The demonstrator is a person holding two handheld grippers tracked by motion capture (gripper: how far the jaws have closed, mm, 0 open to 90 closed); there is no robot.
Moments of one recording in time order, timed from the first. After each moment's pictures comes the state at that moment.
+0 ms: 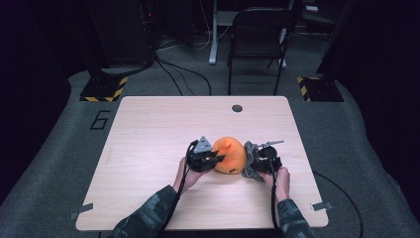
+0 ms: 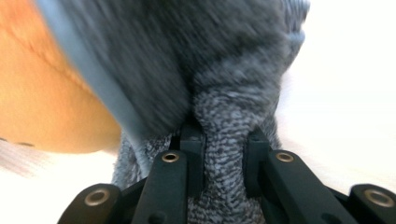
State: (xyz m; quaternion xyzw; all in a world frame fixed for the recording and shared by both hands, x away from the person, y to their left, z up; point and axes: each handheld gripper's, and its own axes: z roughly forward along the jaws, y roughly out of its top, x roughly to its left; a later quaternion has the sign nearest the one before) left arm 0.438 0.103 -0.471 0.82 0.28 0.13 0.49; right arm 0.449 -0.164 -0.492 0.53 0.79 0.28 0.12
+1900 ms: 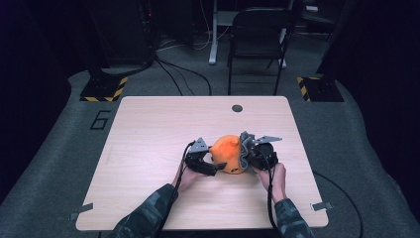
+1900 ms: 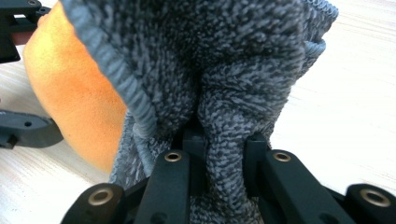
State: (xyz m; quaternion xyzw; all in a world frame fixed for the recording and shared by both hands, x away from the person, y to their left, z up) left arm 0.459 0.111 -0.507 0.80 0.26 0.09 0.53; right arm 0.437 -0.142 -0.459 0.49 0.78 0.35 0.17
